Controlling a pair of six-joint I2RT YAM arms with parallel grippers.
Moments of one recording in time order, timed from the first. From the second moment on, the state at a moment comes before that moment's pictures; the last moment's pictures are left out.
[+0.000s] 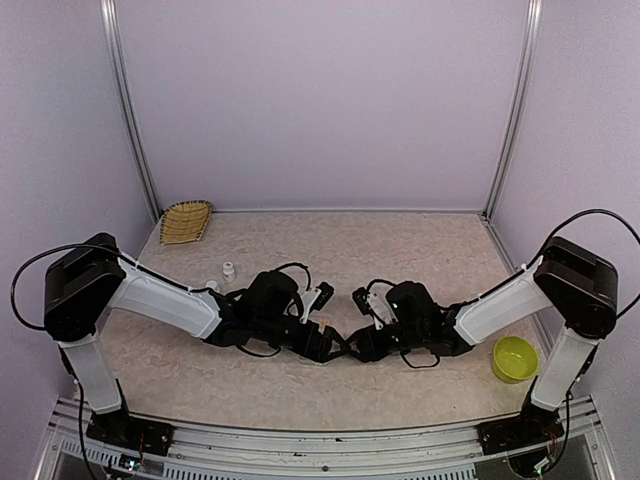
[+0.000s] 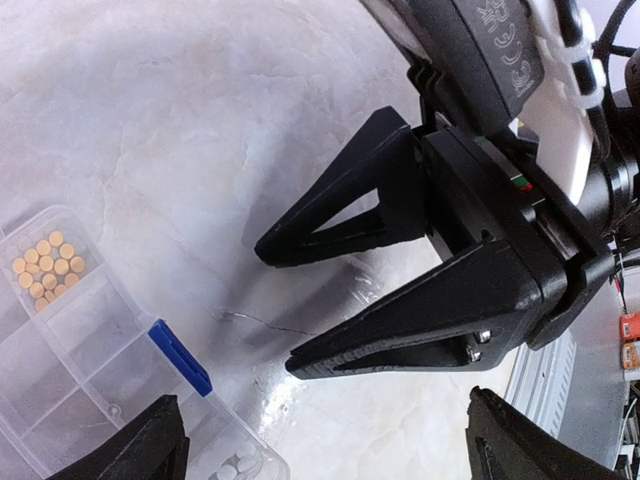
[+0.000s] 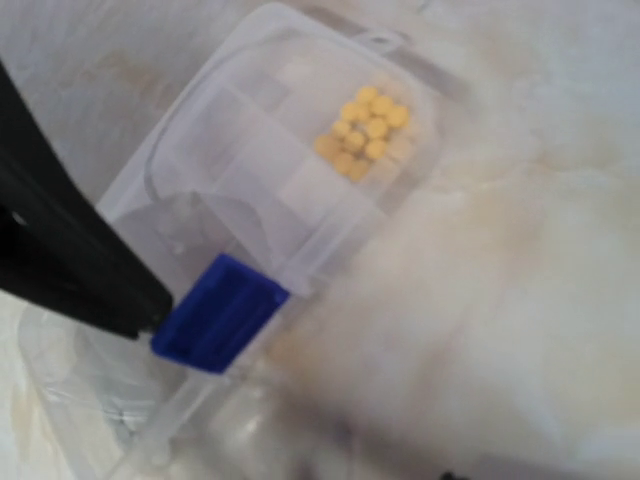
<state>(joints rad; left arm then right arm) -0.98 1.82 0.89 0.28 0.32 -0.51 0.89 1.75 0.66 0.41 -0.22 0.44</state>
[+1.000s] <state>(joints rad) -0.98 1.84 0.91 0.27 0.32 -0.50 0.85 1.83 0.69 0.53 -0.29 0.51</state>
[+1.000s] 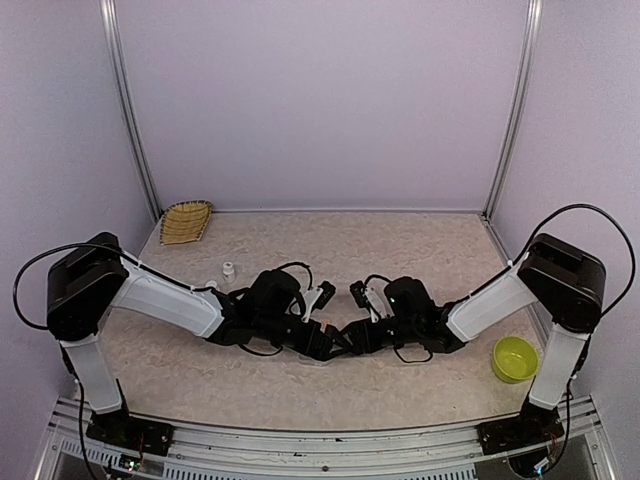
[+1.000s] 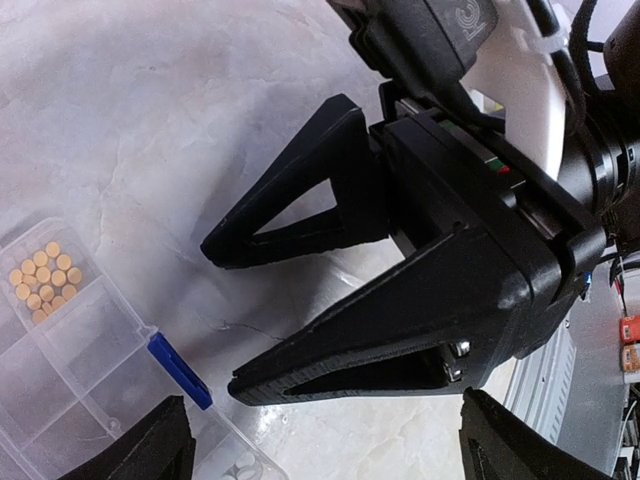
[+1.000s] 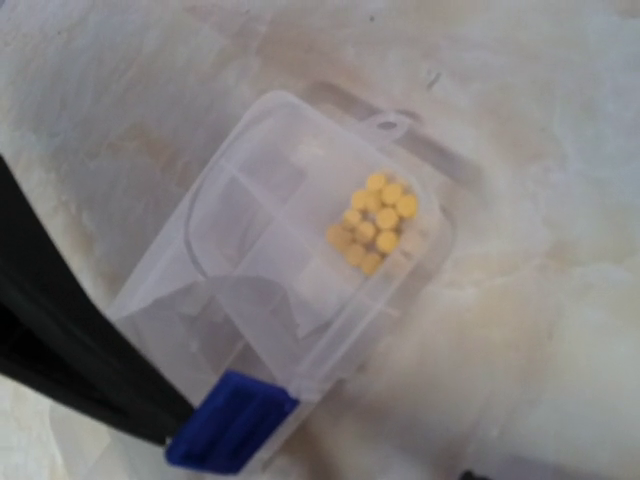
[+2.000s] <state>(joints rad) -0.98 1.88 0.95 0.29 0.35 -0.50 0.80 1.83 0.66 0.59 -0.29 0.58</state>
